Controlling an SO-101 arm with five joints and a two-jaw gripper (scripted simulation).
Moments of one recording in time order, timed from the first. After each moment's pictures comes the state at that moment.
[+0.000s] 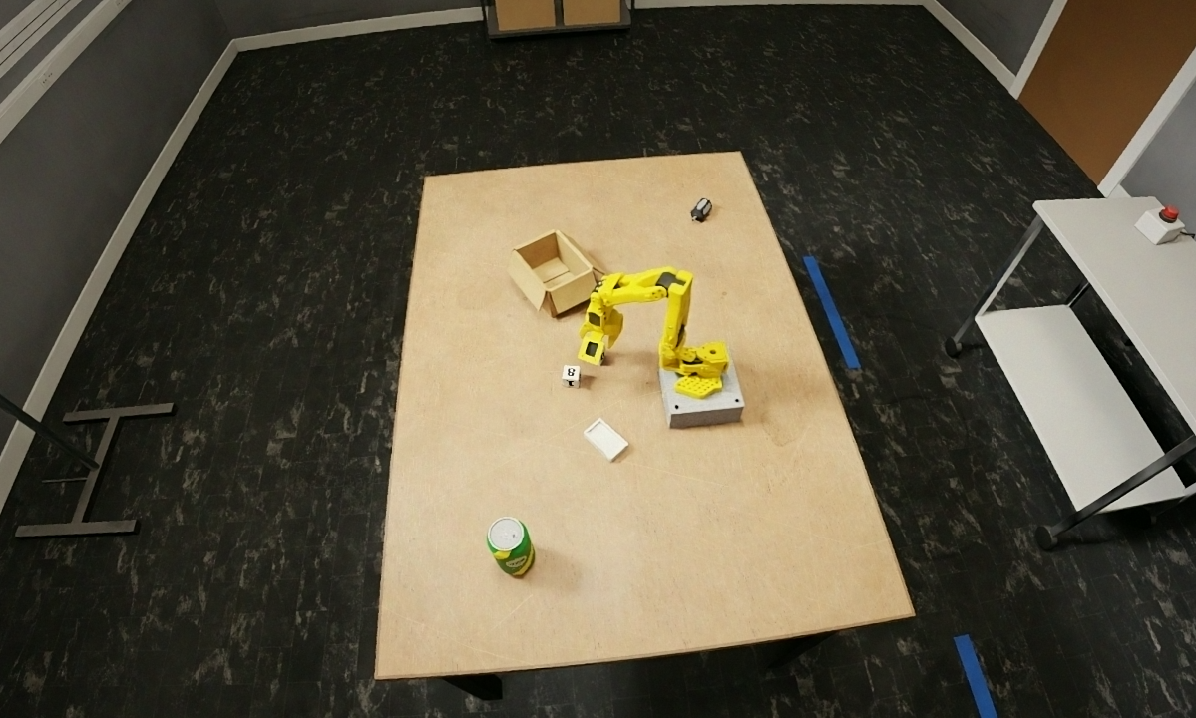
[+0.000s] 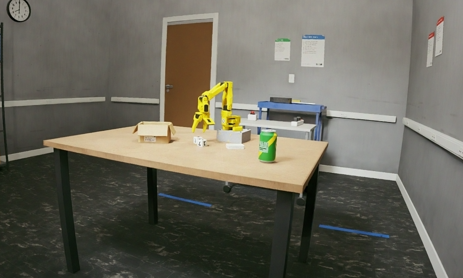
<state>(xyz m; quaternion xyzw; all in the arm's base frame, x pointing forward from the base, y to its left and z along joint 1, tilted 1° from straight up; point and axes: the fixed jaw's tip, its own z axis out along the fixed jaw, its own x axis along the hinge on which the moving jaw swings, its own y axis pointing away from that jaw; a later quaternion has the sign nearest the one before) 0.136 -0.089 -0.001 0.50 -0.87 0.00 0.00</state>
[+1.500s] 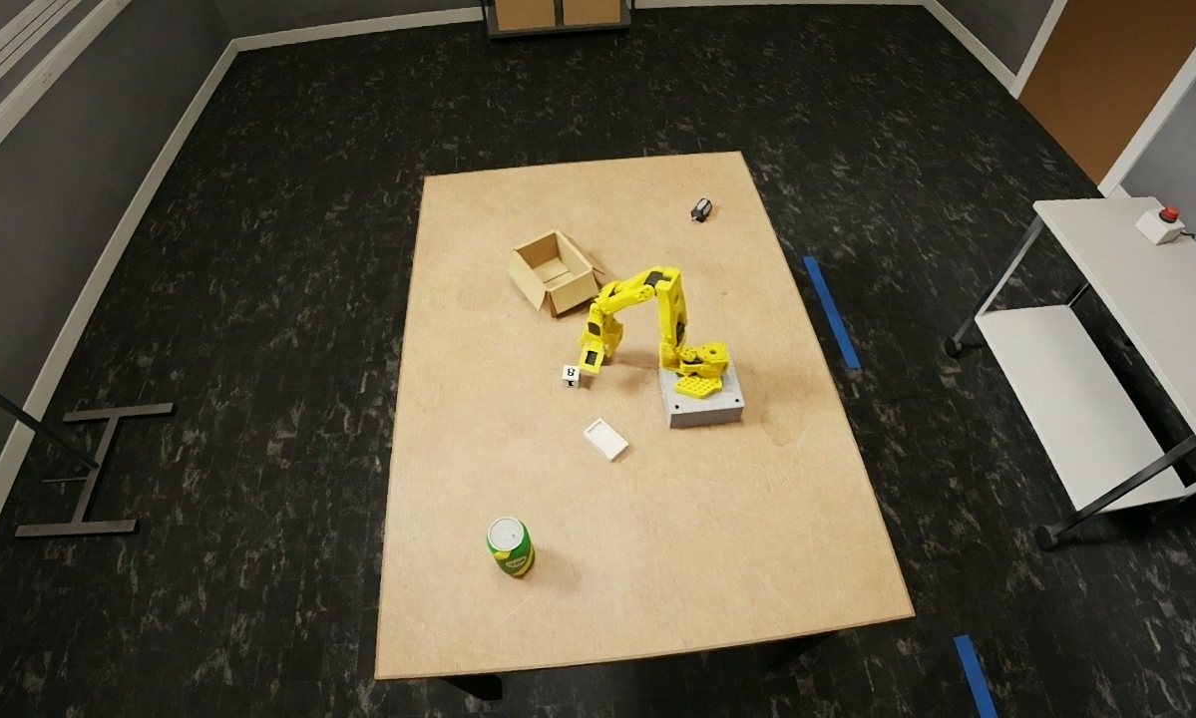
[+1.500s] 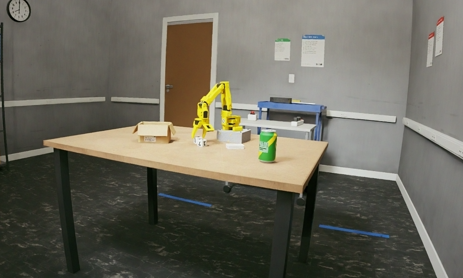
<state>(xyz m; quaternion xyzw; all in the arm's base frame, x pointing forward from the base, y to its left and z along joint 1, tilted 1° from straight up) 0.138 -0.091 -0.031 0.50 -0.87 0.00 0.00</state>
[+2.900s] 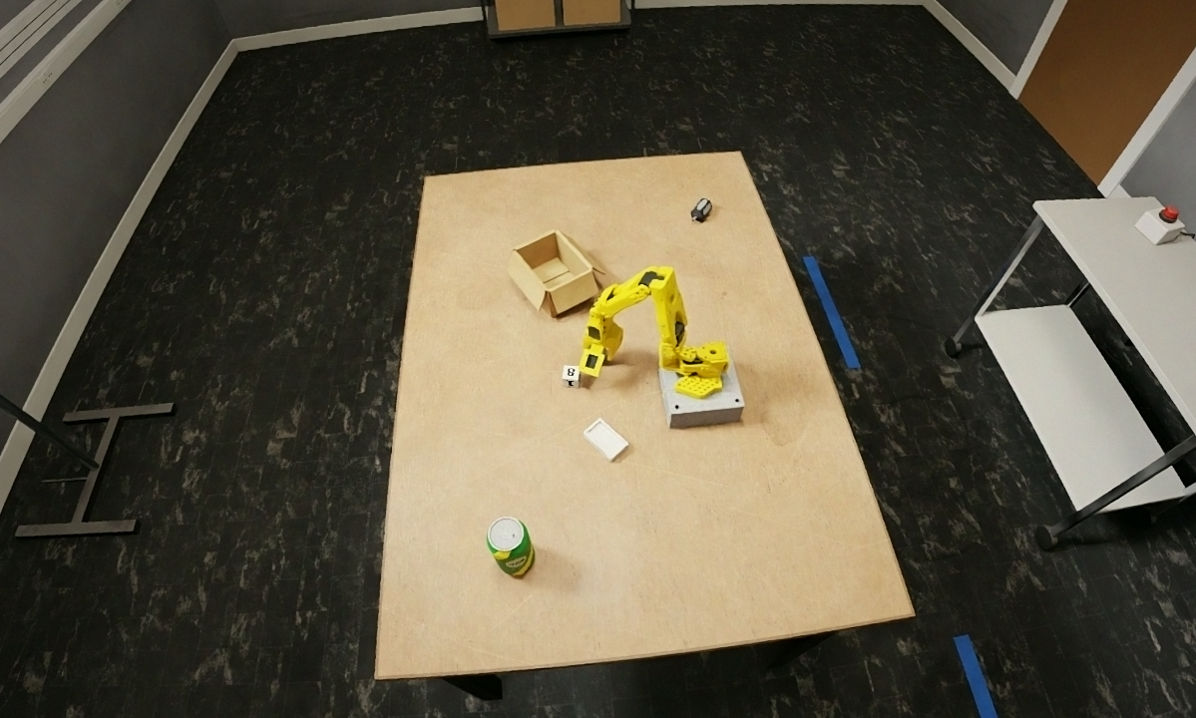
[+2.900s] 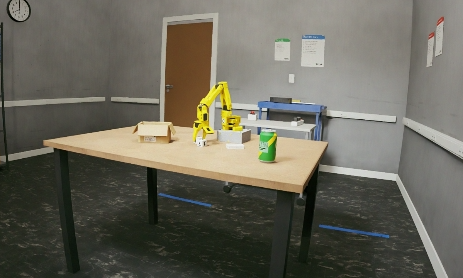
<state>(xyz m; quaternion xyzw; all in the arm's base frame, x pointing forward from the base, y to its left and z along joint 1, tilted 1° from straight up) 0.137 -0.091 -0.043 0.50 -0.87 -0.01 0.00</state>
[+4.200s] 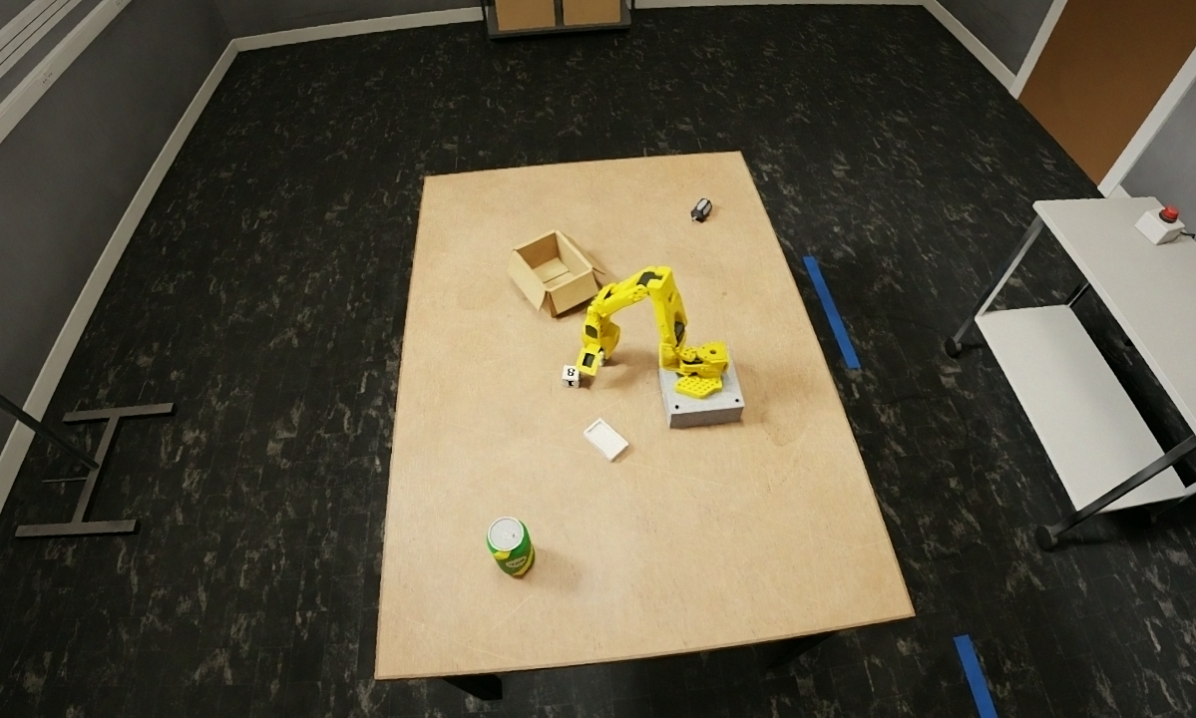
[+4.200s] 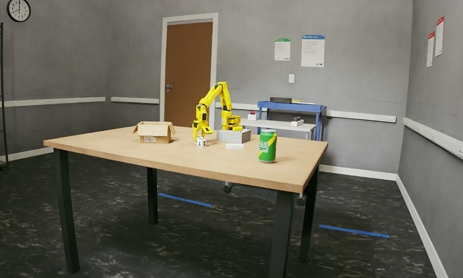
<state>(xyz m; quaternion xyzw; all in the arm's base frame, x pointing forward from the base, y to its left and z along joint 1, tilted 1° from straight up) 0.143 -0.094 -0.042 0.50 -0.87 0.00 0.00</state>
